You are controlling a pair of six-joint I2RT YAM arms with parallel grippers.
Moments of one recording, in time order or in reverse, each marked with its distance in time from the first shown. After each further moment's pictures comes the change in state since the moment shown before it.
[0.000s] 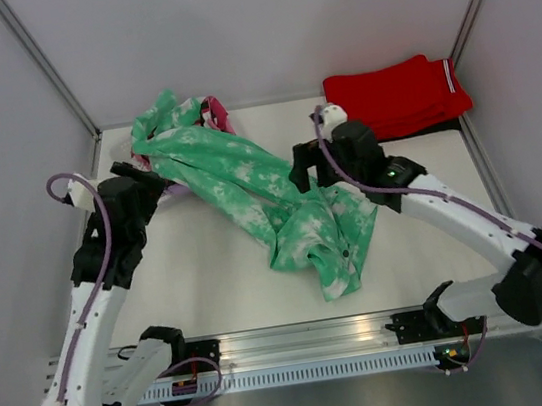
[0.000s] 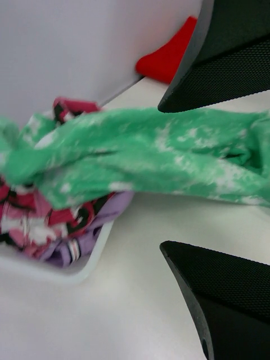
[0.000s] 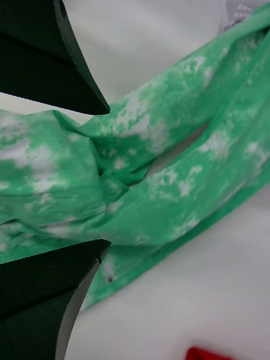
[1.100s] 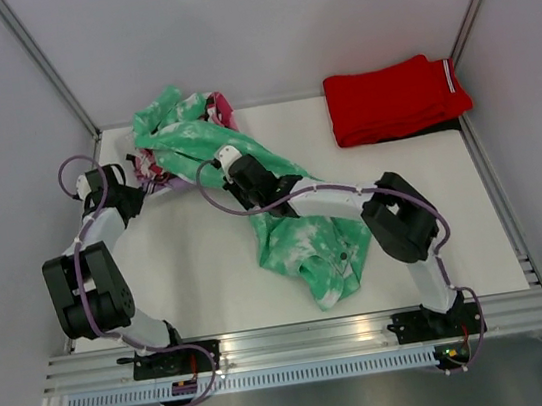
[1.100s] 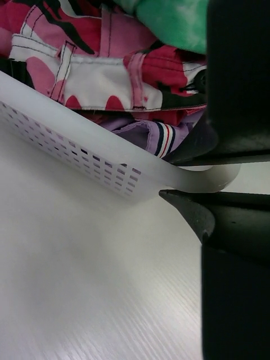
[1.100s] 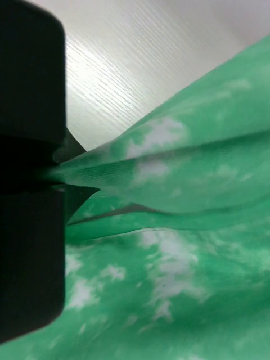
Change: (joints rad) left arm 0.584 0.692 -0.150 0.552 0.492 0.060; right arm 0.297 0.852 0.440 0.295 0.206 -0.325
